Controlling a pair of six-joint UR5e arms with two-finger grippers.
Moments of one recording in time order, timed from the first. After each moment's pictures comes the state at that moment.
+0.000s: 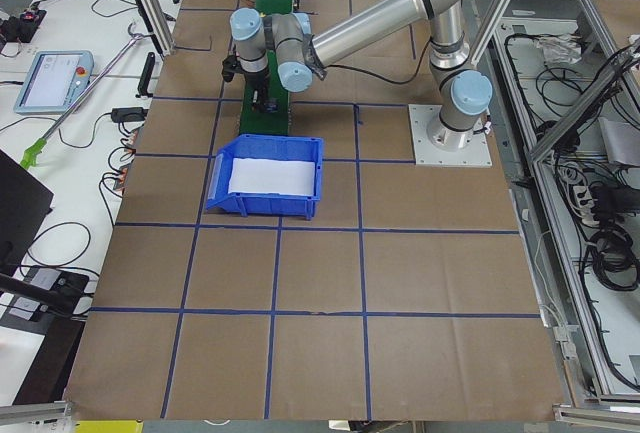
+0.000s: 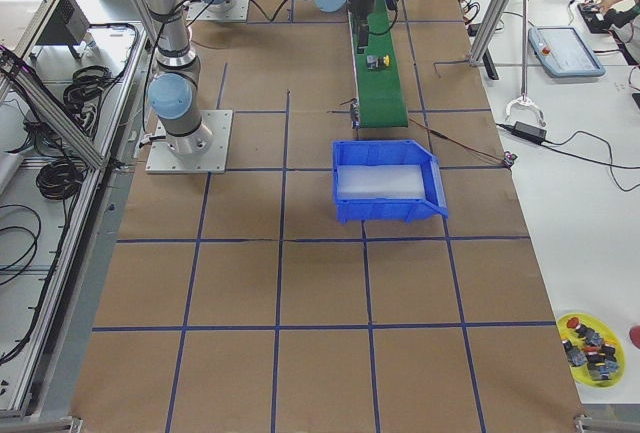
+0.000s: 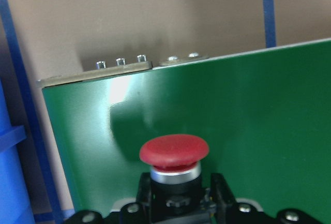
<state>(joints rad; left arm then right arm) -1.40 -1.98 -1.65 -1.11 1.56 0.31 1.65 -1.42 1.62 -1.81 -1.58 0.00</state>
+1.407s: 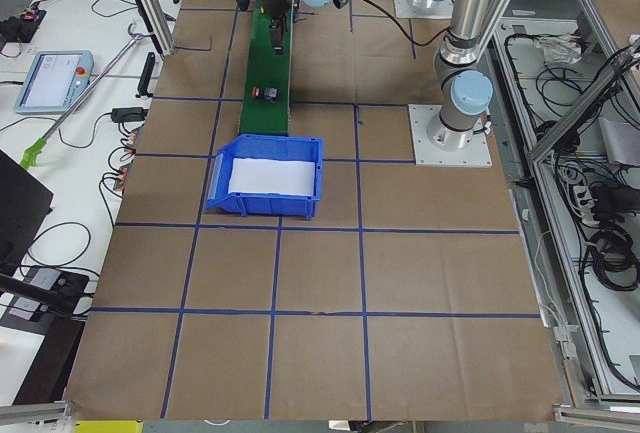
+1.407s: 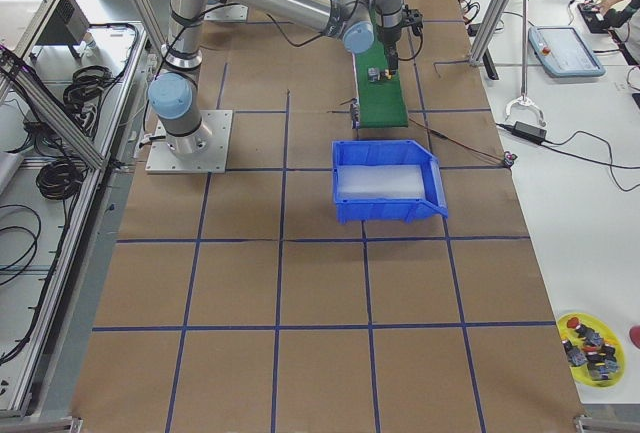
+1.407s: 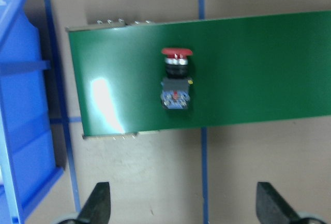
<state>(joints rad) -1.52 -1.70 -1.49 -1.58 1.57 0.12 1.65 -1.16 1.61 -2.22 -1.52 0.01</state>
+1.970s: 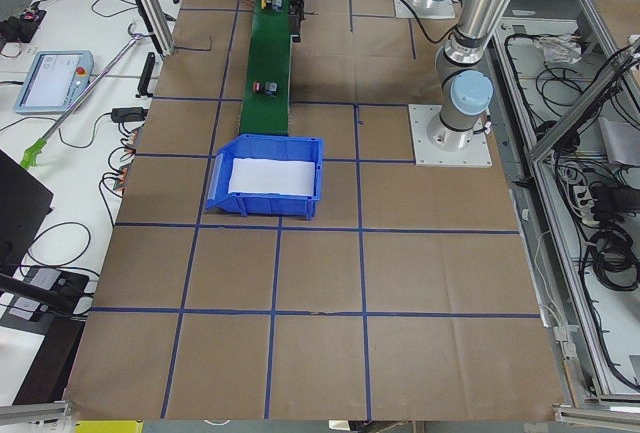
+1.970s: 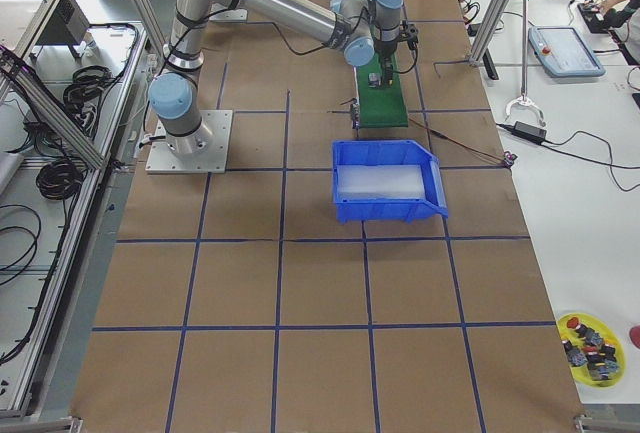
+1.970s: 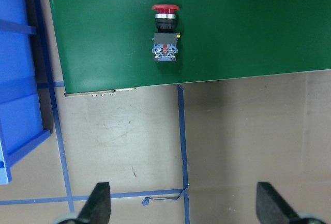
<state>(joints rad) -1.53 -1.62 -1.55 -1.60 1.57 0.11 1.64 -1.12 1.65 -2.22 -1.49 0.01</state>
